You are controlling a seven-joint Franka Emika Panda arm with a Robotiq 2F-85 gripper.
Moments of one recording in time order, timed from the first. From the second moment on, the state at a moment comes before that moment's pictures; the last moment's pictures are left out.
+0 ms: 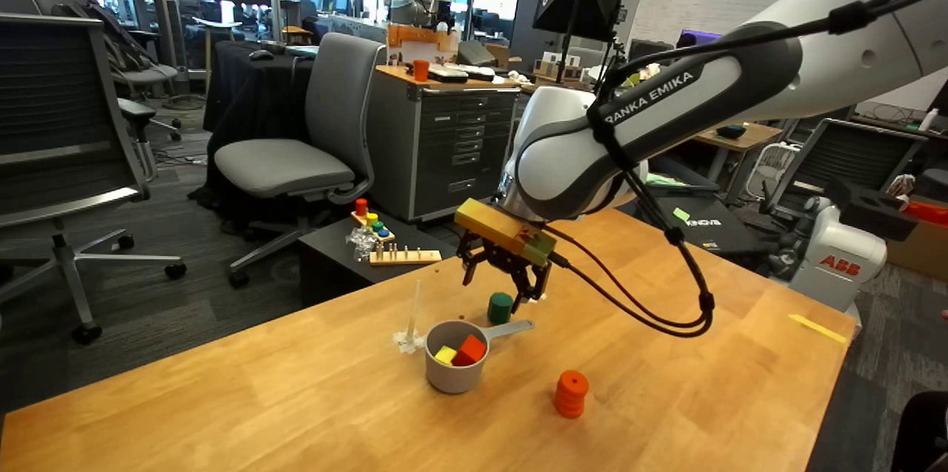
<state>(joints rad) 0.23 1.04 -0.03 -1.33 0.19 2.46 1.24</state>
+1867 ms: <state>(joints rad) 0.26 1.07 -0.02 -1.25 0.19 2.46 1.37</state>
